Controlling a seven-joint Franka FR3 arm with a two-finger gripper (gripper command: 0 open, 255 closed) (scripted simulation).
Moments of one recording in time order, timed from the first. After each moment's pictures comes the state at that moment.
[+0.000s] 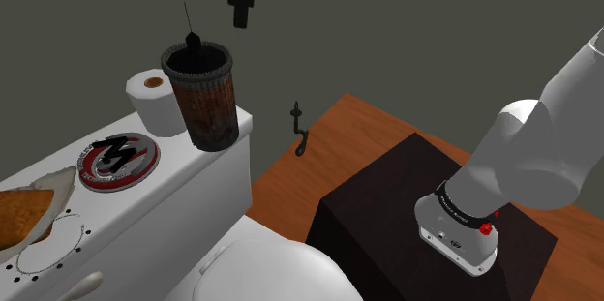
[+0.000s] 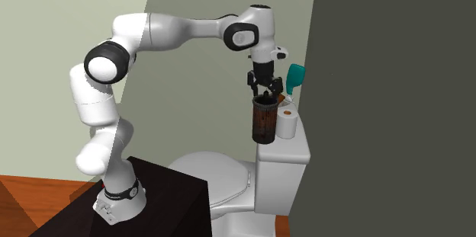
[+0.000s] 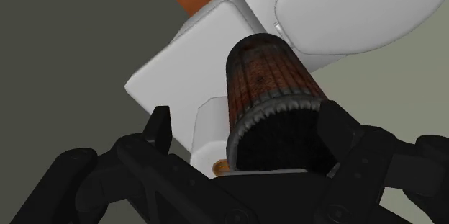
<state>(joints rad) 0.38 0.04 0.22 -1.59 0.05 1.75 -0.62</state>
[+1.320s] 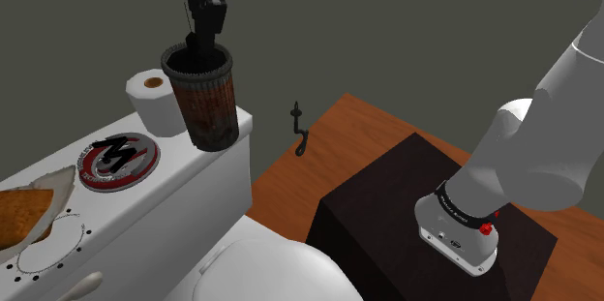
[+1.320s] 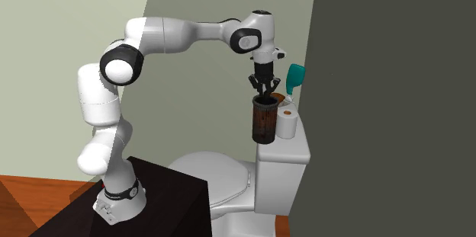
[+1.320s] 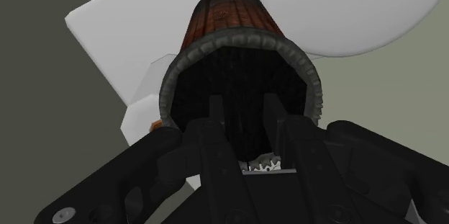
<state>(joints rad) 0.44 0.12 0.28 -1.55 0.06 1.80 -0.73</state>
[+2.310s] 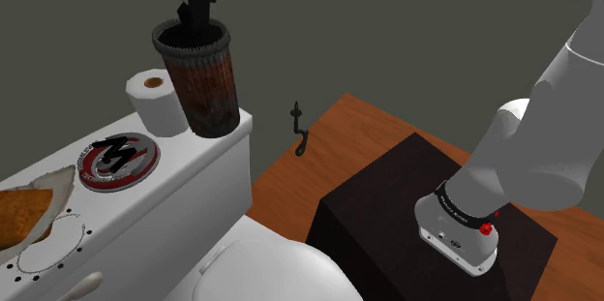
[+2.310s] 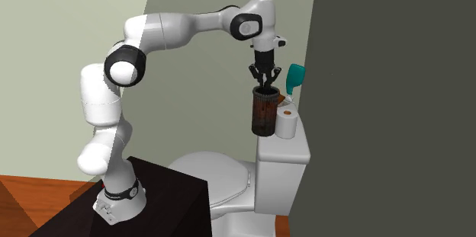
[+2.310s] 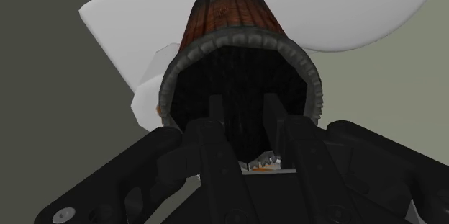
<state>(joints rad) 0.44 0.15 0.29 -1.39 0.05 1.67 -0.72</state>
